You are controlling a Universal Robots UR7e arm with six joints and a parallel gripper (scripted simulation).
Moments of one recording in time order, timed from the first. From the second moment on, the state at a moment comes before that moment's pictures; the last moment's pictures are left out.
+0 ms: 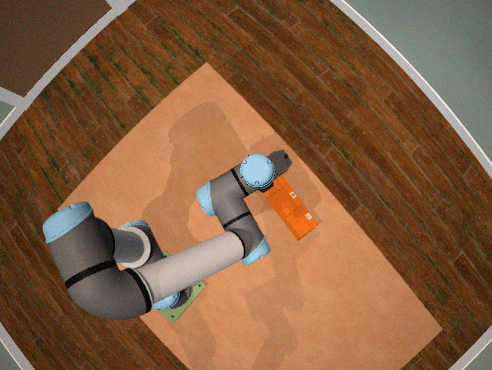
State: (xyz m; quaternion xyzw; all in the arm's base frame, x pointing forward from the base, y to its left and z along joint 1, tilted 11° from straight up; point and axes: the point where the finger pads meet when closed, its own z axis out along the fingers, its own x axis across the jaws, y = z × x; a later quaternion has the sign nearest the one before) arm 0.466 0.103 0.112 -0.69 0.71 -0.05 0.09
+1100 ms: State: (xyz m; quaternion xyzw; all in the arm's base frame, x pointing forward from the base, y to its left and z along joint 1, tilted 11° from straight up) arm 0.447 0.098 0.216 -0.69 0.71 -0.05 0.09
